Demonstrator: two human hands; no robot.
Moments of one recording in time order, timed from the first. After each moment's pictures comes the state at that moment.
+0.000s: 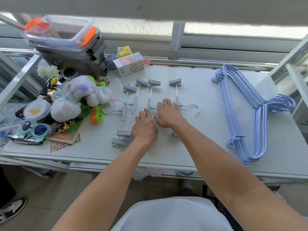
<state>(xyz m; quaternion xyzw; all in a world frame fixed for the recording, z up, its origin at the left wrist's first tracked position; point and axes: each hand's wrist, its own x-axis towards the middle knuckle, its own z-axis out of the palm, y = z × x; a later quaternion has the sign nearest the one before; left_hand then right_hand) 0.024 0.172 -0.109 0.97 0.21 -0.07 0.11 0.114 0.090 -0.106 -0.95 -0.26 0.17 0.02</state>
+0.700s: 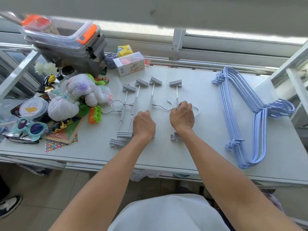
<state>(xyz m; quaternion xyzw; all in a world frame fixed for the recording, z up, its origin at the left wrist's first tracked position) 0.044 0.182 -0.110 0.95 0.23 0.03 0.19 0.117 0.062 -0.114 -0.96 0.04 -0.02 0.28</state>
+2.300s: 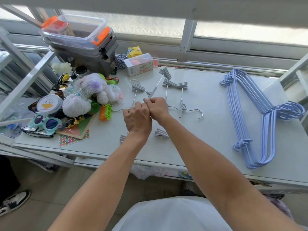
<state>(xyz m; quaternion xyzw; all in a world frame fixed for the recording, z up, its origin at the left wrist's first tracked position) 0.012 0.208 -0.069 0.96 0.25 0.09 -0.03 0.091 0.162 -0.079 -0.82 -0.05 0.19 0.54</state>
